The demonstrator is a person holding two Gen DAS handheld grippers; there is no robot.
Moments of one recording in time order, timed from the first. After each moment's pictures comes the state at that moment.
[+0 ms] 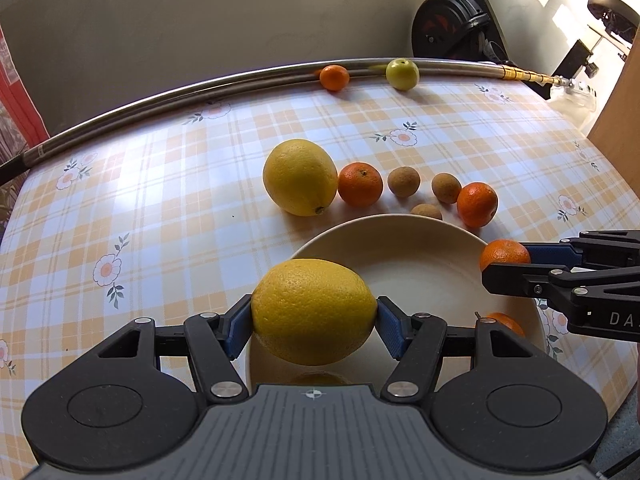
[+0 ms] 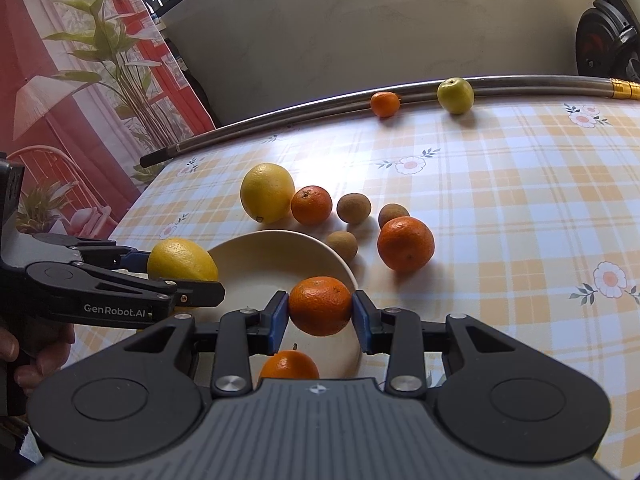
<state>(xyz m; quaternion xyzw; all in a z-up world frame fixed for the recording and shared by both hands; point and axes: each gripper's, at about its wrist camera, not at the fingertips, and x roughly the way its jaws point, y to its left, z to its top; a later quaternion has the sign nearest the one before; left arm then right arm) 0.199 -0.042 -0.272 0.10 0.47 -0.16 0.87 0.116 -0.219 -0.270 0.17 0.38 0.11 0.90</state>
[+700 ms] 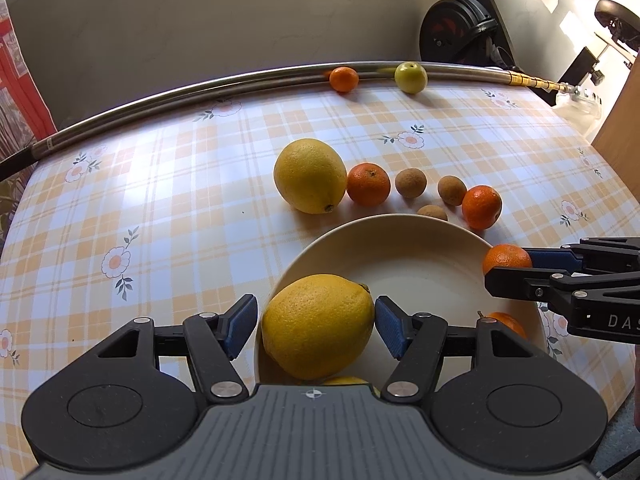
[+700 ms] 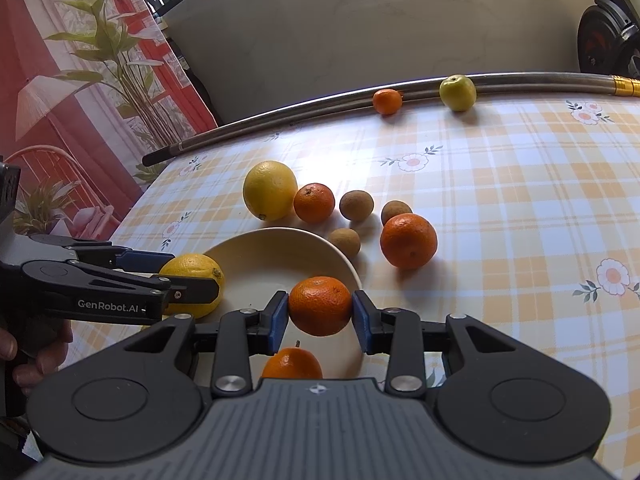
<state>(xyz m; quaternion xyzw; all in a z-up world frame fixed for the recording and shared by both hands) 0.195 -0.035 -0.268 0.08 0.47 -0.15 0.87 0.114 -0.217 -0.270 0.18 0.38 0.11 0.90</state>
